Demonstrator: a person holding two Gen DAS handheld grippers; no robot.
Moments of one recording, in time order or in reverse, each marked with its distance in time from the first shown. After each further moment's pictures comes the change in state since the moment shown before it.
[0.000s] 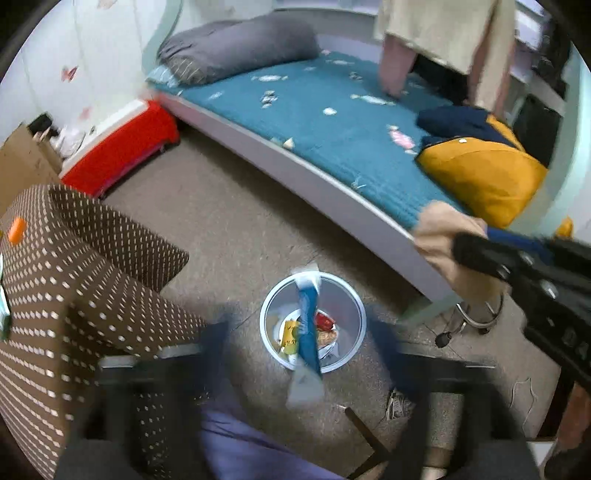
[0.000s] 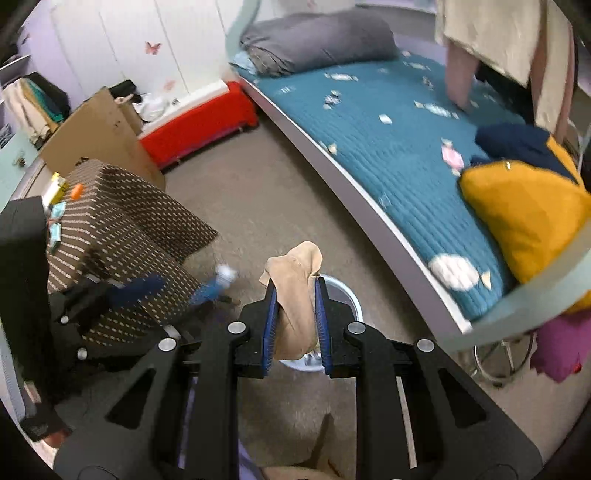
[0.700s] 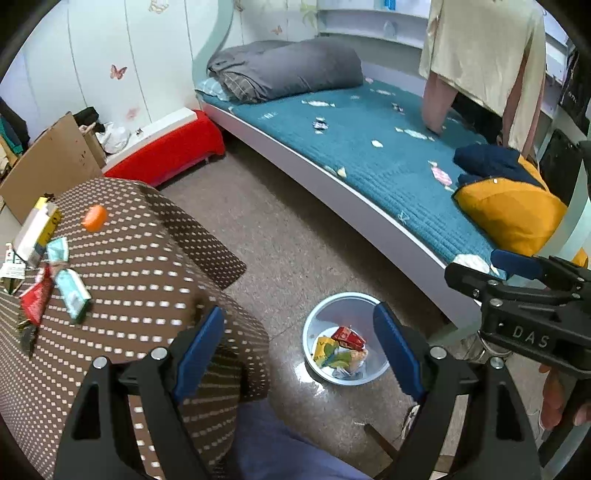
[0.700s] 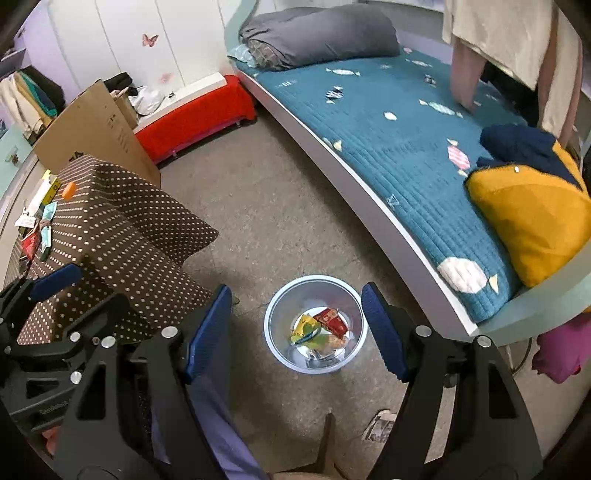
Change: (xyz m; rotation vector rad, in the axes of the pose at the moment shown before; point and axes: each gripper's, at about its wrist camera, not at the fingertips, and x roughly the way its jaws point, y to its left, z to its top) left arm -0.063 0.065 -0.004 -0.087 -0.100 0.109; right arm 0.012 0.034 0.016 -0.029 0.003 -0.026
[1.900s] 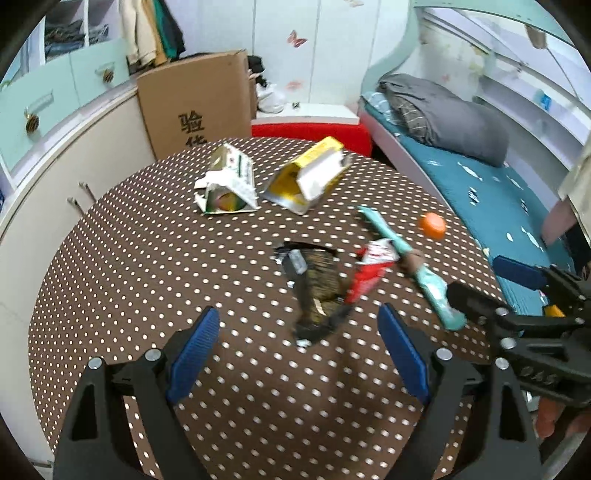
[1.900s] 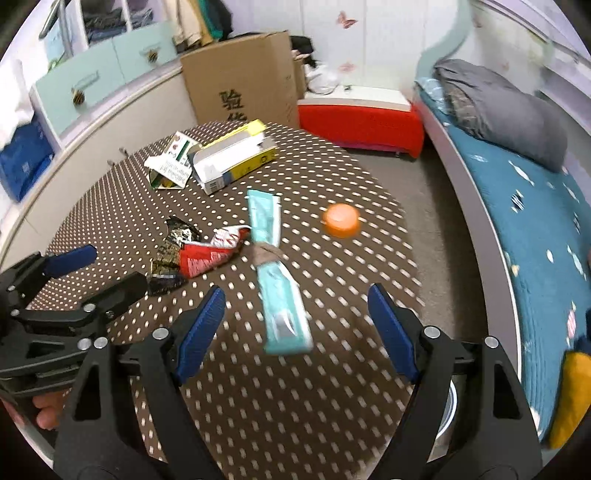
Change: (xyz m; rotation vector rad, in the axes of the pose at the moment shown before) left arm -0.065 0.286 -0.054 -0.484 -0.033 0.253; right arm 0.028 0.314 0.044 -0.544 -0.015 0.327
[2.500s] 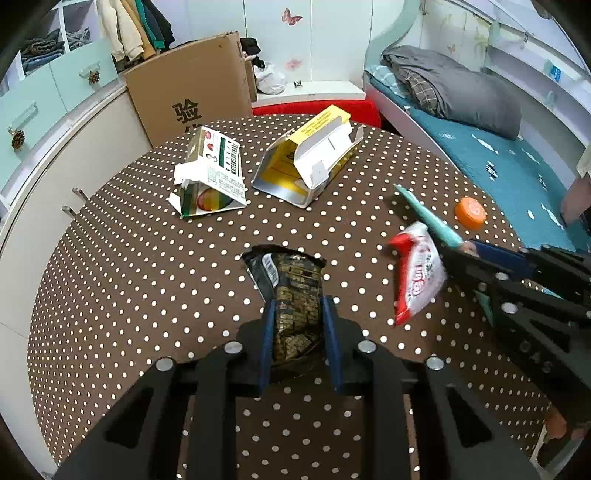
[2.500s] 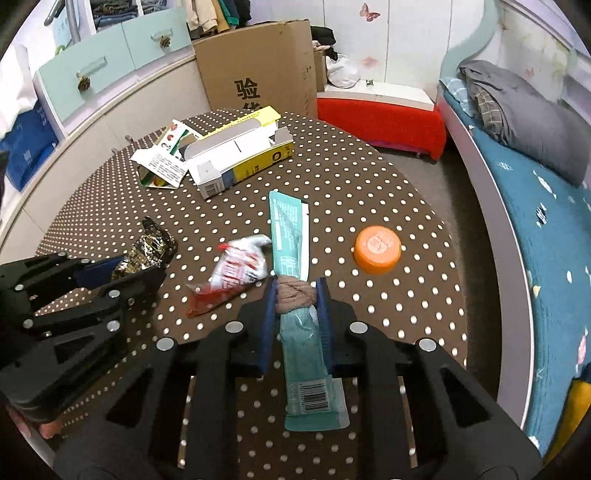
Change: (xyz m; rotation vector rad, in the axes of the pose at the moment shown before) left arm 0.049 -0.010 0.016 0.074 0.075 0.070; right arm 0.038 0.002 0.012 -0.027 0.017 0.049
